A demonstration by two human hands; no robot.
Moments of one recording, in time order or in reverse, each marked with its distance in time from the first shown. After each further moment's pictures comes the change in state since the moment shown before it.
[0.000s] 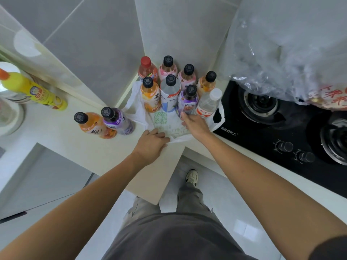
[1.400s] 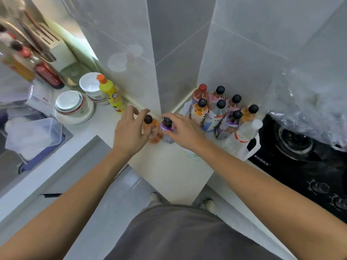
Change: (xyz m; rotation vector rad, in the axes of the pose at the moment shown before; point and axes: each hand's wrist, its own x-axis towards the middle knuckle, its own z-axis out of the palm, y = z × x) left_hand -0.144 -0.088 -0.136 -0.001 0.560 -0.554; right_hand -0.076 -0.160 0.107 -0.594 -0.013 -0.829
